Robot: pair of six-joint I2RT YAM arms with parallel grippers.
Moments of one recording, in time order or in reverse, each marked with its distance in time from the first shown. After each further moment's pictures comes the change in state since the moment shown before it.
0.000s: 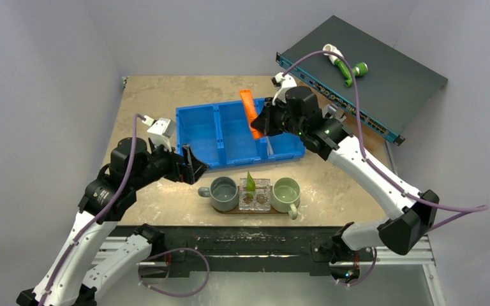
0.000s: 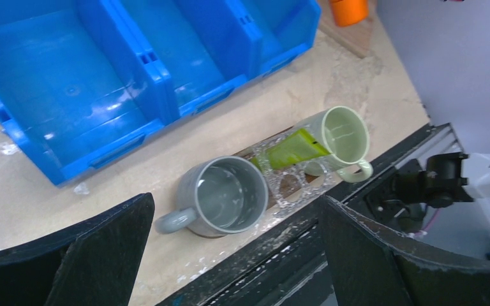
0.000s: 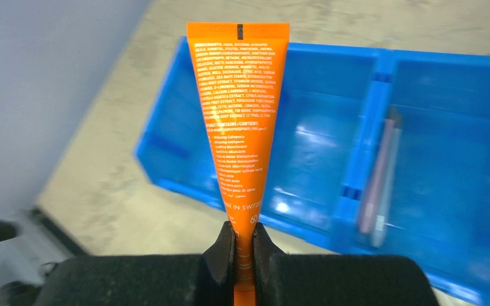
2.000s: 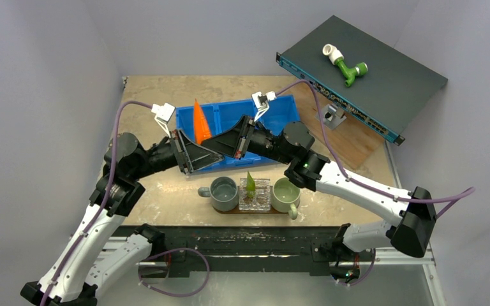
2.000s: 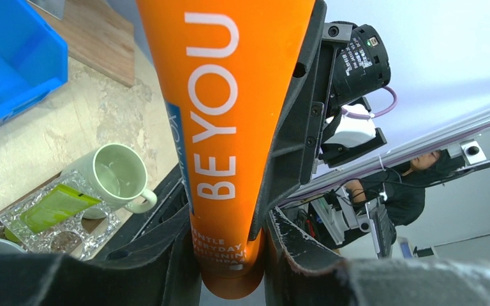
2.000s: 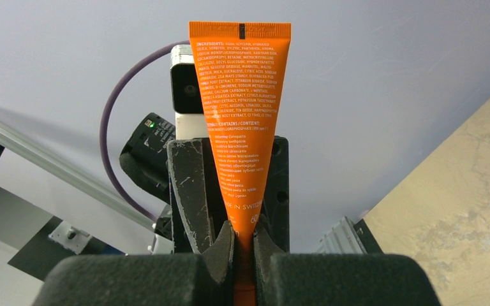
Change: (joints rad) left arm 0.001 0.024 -0.080 0.576 0.472 -0.588; right arm 0.297 -0.056 -0.294 0.931 -0.253 0.618
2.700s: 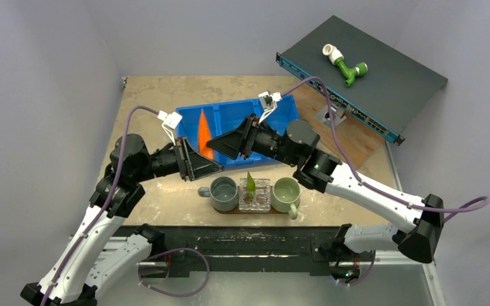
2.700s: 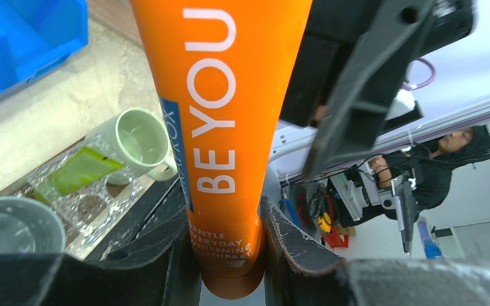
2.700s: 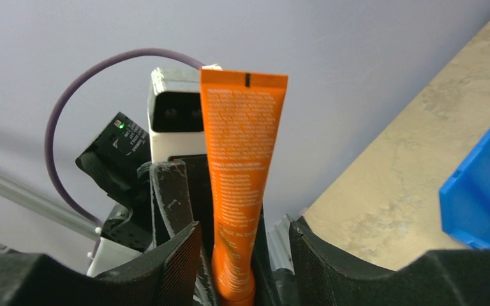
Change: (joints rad) left arm 0.002 -0.013 -0.015 -0.124 0.035 0.112; right arm 0.005 -0.063 0.030 -0.216 0.105 -0.182
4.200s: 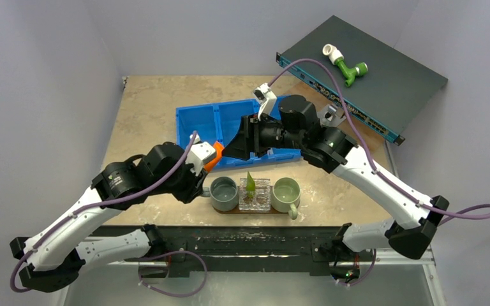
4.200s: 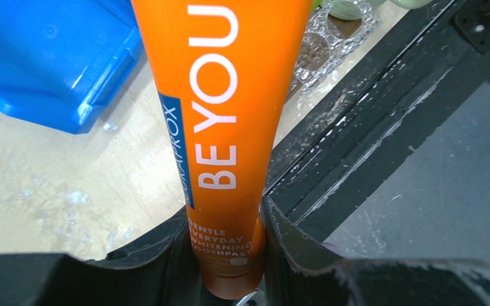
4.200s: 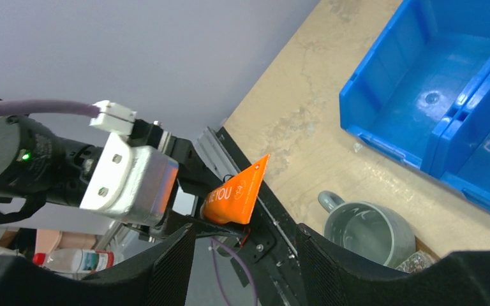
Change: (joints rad) left arm -0.438 0.177 0.293 -0.849 -0.745 0.708; right arm -0.096 0.051 0.346 -0.769 -0.110 -0.237
